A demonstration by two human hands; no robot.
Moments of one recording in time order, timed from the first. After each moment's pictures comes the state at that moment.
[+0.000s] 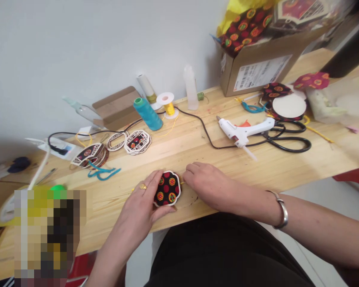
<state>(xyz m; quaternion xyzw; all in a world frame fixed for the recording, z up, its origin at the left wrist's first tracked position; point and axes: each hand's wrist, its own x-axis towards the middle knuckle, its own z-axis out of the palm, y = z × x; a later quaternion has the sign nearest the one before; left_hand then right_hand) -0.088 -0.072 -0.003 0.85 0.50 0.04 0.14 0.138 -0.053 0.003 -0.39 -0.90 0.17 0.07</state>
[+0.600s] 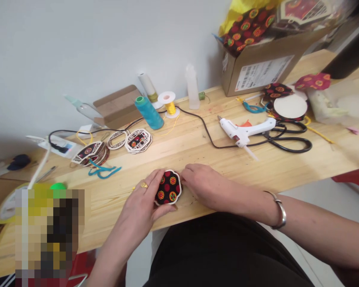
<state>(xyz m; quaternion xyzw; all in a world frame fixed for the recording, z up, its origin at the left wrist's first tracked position) -0.087 -0.073 -0.005 0.86 0.50 0.04 0.12 0.132 -0.053 -0.005 -0.40 -0.88 0.23 0.12</state>
